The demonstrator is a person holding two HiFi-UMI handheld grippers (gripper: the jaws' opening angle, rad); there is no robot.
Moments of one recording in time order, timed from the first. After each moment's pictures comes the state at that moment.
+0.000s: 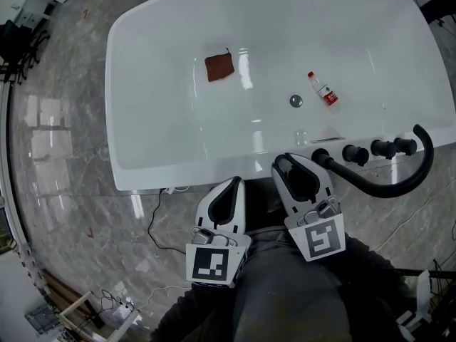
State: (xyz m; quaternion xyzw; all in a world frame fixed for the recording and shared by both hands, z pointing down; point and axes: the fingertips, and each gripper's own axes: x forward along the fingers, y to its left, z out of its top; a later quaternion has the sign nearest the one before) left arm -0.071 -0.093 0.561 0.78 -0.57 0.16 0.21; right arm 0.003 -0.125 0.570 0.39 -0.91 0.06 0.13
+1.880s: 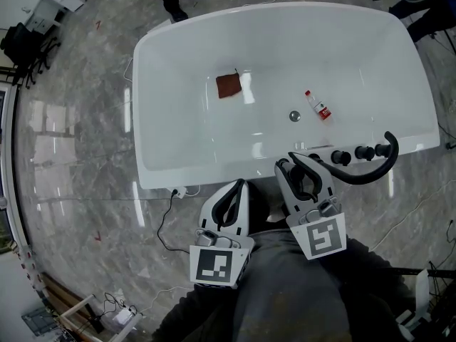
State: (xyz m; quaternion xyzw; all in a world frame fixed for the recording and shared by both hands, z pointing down) left arm -0.086 -0.089 0.410 0.80 -0.56 0.14 0.18; right arm -0.012 -0.128 0.418 0.41 -0.90 0.05 0.13
